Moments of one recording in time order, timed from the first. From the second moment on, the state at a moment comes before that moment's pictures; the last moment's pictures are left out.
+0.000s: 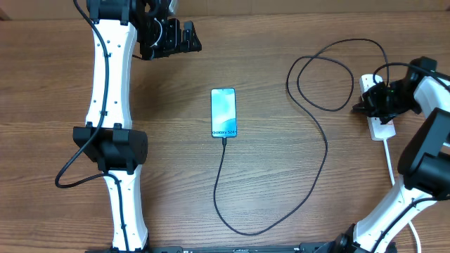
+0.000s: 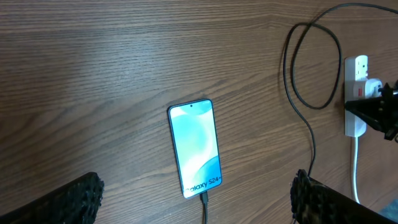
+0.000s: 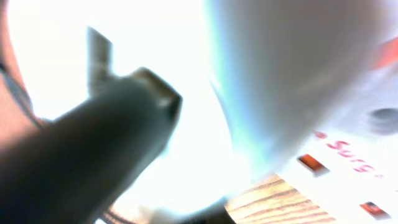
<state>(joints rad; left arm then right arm) -0.09 2.37 2.70 -1.57 0.47 -0.10 -0.45 2.14 1.55 -0.91 -0.50 0.55</state>
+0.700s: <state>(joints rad) -0.09 2.37 2.70 -1.57 0.47 -0.10 -0.64 1.61 1.61 -1.04 -0.74 0.28</state>
